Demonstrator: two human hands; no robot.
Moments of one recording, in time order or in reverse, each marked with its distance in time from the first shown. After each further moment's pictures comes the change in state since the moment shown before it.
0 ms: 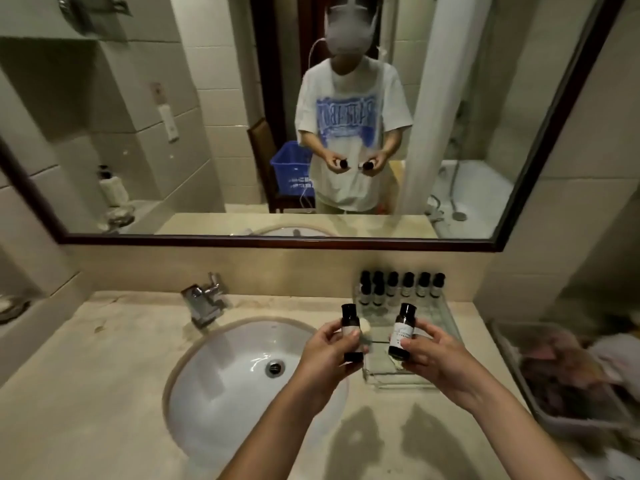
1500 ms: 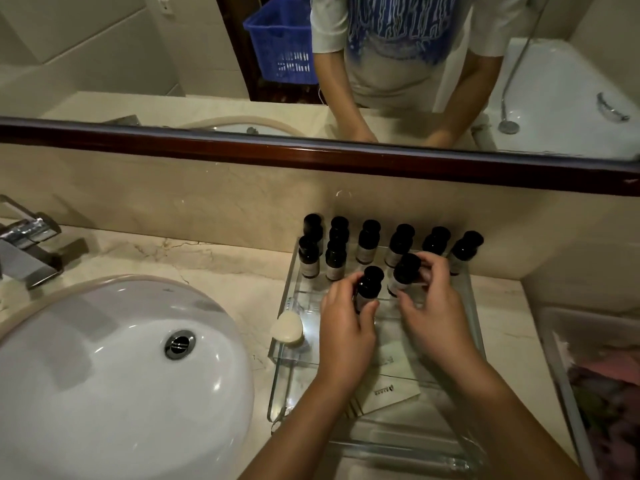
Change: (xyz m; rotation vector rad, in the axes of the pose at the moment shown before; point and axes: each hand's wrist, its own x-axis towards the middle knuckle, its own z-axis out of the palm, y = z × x) left_hand 0.310 -0.173 0.076 0.733 0.372 0.391; right_hand 0.292 0.069 -0.158 -0.802 0.195 -0.360
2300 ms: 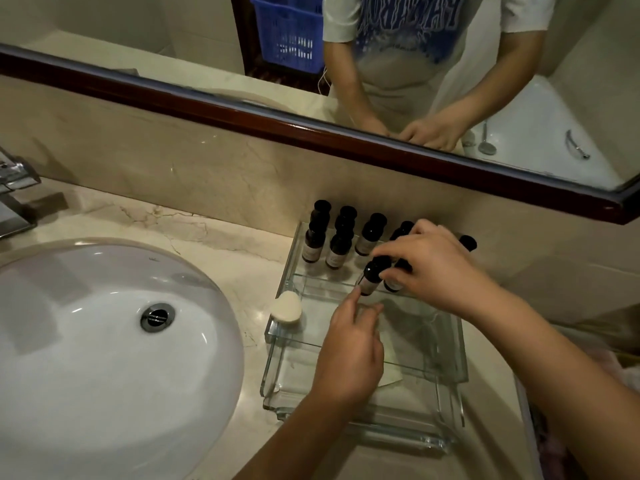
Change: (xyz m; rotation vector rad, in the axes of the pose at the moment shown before) left_hand -0.036 -0.004 -0.006 0.203 -0.223 0.091; right_hand 0.030 -0.072 -0.033 -0.904 -0.374 -0.514
